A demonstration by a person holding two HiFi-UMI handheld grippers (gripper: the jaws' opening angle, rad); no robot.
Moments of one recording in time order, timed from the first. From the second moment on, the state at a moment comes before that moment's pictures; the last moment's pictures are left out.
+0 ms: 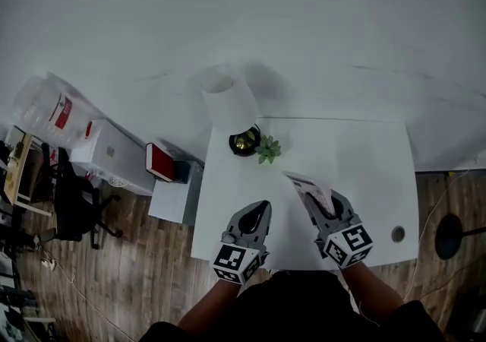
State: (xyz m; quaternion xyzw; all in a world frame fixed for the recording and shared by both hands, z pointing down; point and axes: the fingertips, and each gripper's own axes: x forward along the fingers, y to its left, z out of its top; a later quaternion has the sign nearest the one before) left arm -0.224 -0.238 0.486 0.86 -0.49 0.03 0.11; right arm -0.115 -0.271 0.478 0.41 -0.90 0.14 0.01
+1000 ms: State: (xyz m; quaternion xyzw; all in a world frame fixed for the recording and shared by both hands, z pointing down) left arm -0.170 -0.252 0.562 0.85 -0.50 0.07 0.16; right arm -0.066 -0.308 0.673 0.47 -0.79 0.38 0.07
